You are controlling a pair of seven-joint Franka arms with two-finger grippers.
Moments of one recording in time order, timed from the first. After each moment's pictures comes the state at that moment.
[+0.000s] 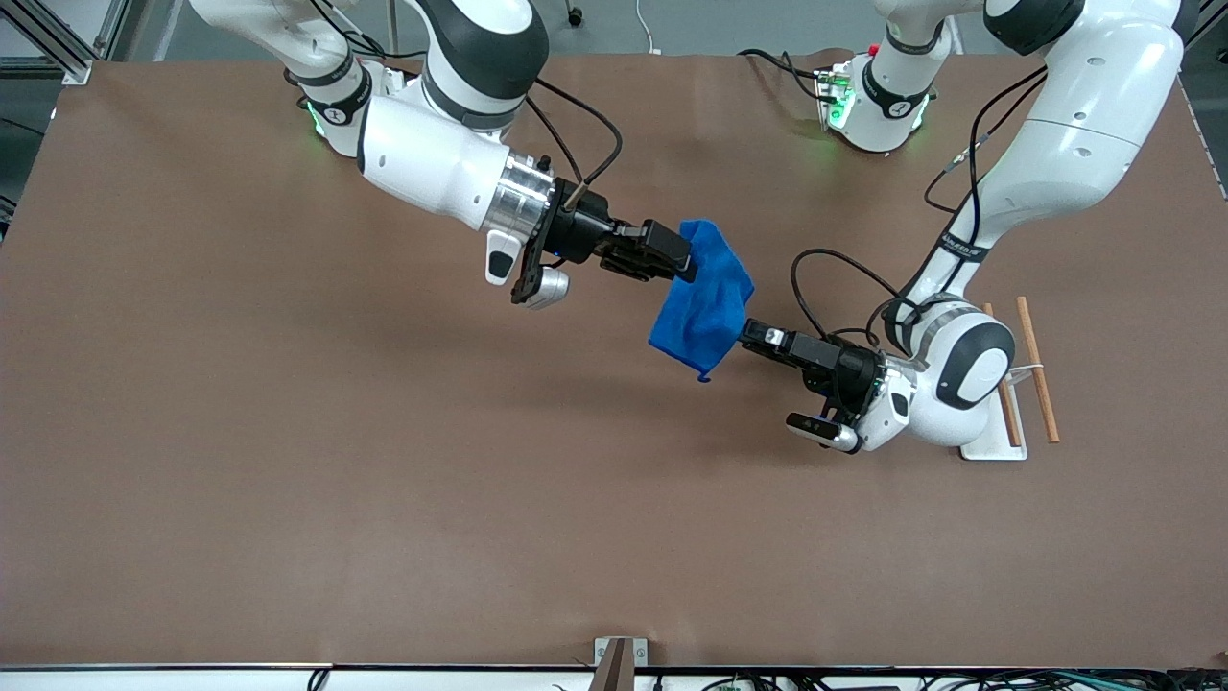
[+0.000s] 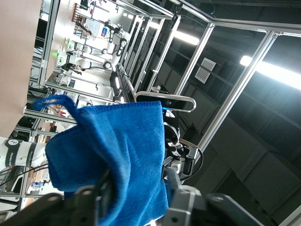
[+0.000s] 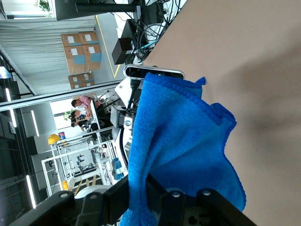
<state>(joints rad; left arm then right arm) 0.14 0.75 -0.39 -1.59 -1.59 1.40 0.40 0.21 0.38 0.65 -1.64 1.06 2.76 0.28</state>
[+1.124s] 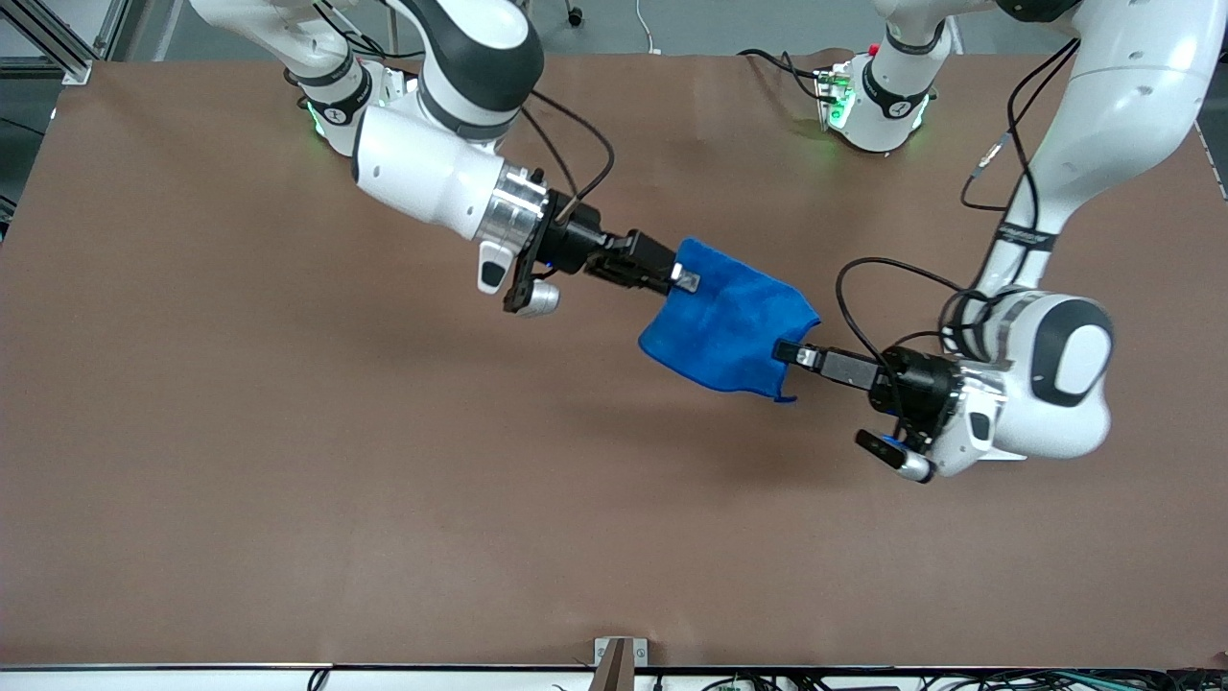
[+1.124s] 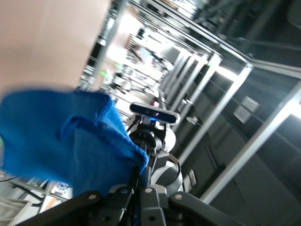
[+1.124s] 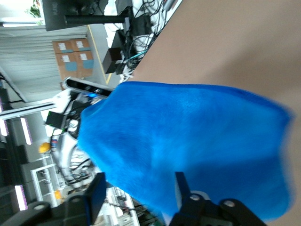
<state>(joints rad) 0.15 0.63 -0.31 -1.43 -1.42 1.52 -0.04 0.16 0.39 0.64 -1.67 0.96 2.73 0.30</state>
